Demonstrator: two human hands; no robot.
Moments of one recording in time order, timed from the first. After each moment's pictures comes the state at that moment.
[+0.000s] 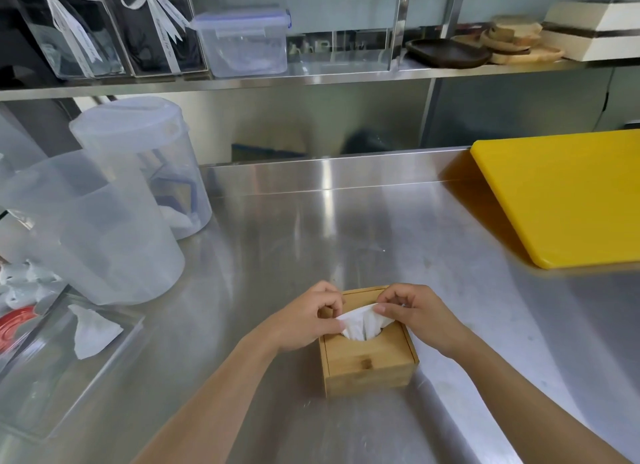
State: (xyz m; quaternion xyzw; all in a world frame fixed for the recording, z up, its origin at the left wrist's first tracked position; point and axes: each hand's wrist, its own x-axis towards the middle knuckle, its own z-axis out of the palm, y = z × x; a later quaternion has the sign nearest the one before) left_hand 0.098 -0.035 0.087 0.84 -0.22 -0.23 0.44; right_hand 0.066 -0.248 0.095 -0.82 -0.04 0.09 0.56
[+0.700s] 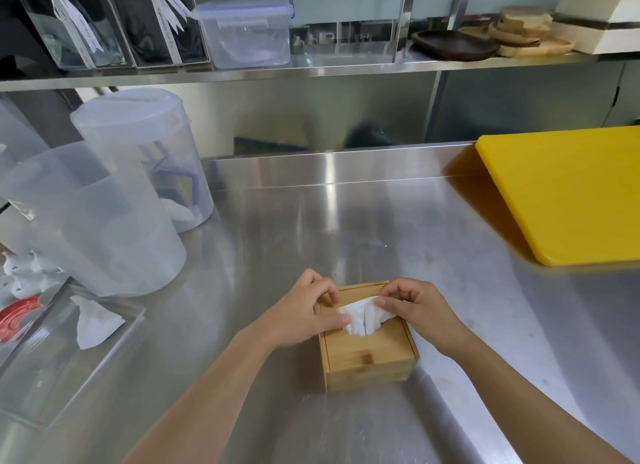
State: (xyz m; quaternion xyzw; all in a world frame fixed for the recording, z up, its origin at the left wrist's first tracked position) left_hand 0.095 -0.033 0.086 0.87 -0.21 -0.16 0.41; right_hand 0.066 -0.247 0.091 -0.80 -0.01 0.07 0.60
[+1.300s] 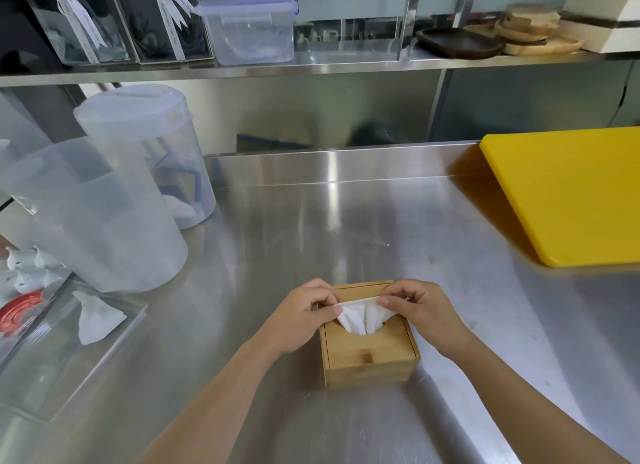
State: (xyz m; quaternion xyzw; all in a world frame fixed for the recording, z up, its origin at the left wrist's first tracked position) left_hand 0.088 -0.033 0.073 0.83 -0.18 -0.14 0.51; right_hand 0.064 -0.247 0.090 -0.79 -0.02 0.05 0.61
